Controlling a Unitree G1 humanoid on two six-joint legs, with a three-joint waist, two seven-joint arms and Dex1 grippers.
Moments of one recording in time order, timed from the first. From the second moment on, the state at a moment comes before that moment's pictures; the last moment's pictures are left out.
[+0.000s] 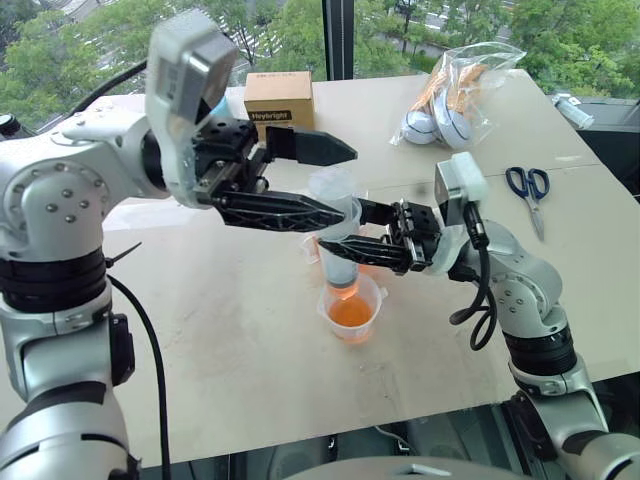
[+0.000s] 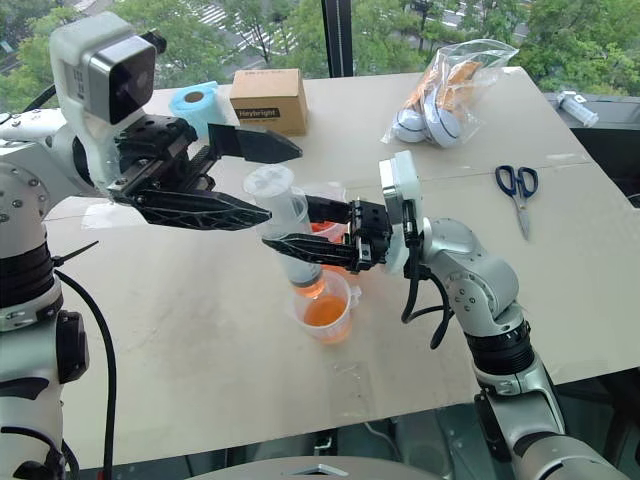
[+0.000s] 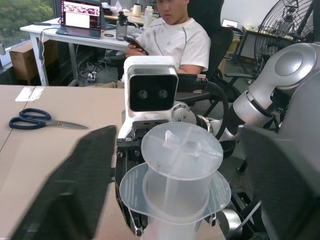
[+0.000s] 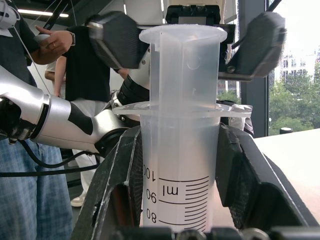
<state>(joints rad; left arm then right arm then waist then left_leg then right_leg) -0.91 0.86 0.11 -0.23 -1.06 1.03 -1.23 -0.56 -0.24 0.15 -0.33 0.78 0.52 0.98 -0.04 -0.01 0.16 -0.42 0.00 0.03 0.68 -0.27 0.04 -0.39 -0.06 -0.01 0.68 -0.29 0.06</state>
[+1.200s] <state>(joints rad) -1.02 0.79 0.10 -0.13 -1.04 1.02 -1.16 -0.65 -0.27 0.02 -0.35 0.93 0.63 0.88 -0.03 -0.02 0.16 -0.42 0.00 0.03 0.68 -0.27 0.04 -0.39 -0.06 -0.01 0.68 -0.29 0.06</state>
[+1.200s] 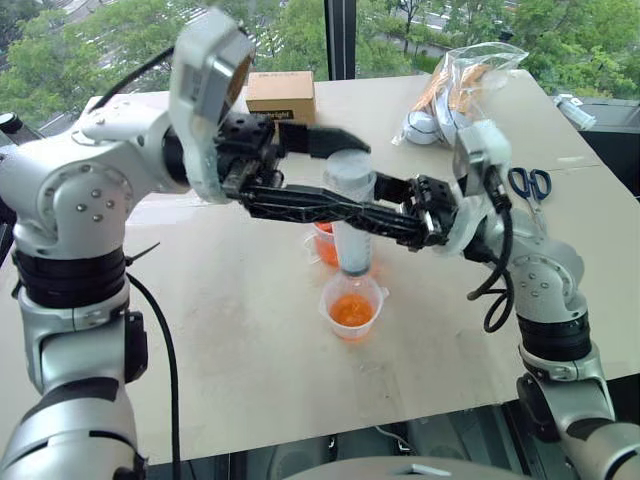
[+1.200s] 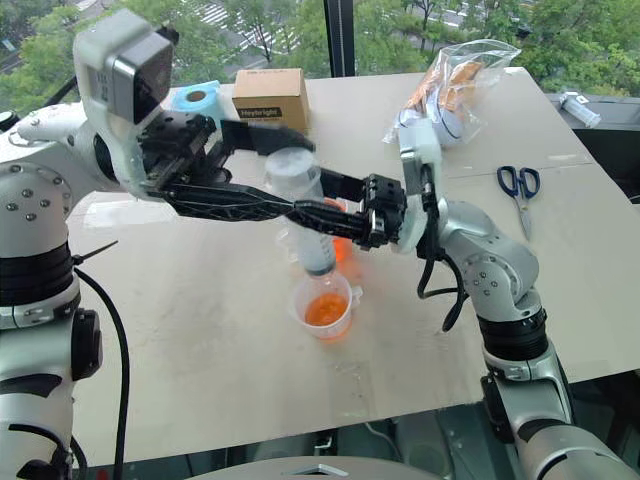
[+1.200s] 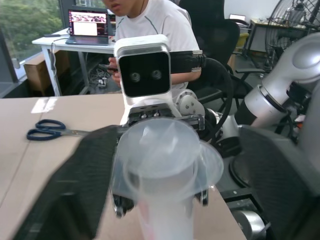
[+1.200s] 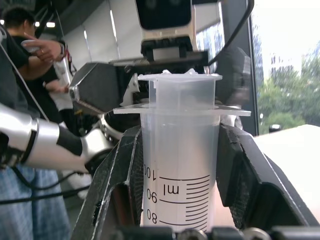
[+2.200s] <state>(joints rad) 0.22 0.62 0.65 -0.49 -0.53 0.74 -0.54 -0.49 -0.65 -0.15 0.04 0.52 0.52 0.68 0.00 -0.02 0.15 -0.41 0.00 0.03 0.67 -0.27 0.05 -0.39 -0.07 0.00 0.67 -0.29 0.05</state>
